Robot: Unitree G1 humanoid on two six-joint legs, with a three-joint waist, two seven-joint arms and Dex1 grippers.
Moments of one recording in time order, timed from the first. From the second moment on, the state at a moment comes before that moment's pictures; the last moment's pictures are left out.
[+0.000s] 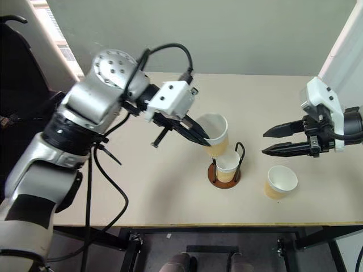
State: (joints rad) left arm -1.36 0.66 -0.58 0.28 -0.39 0.17 -1.58; right arm -0.73 -1.23 -0.08 -0.25 0.70 0.86 1.36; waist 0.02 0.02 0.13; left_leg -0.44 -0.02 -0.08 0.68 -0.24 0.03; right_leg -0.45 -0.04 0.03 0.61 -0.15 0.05
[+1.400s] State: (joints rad) left arm -1.54 0.39 -0.65 0.65 -0.38 0.00 -1.58; right arm -0.60 -1.32 -0.26 -0.33 0.81 0.94 1.29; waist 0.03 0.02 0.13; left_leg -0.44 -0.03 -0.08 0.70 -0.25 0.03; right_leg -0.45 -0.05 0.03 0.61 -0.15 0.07
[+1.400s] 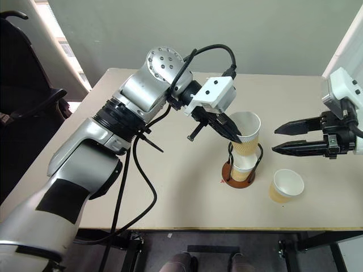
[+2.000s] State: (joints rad) left arm -1.50 0.27 -0.69 0.76 -0.27 -0.05 -1.58; right arm -0.54 -1.32 -0.34 -0.39 0.87 1.00 1.22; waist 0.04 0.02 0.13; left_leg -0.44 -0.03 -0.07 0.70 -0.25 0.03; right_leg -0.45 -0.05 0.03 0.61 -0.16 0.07
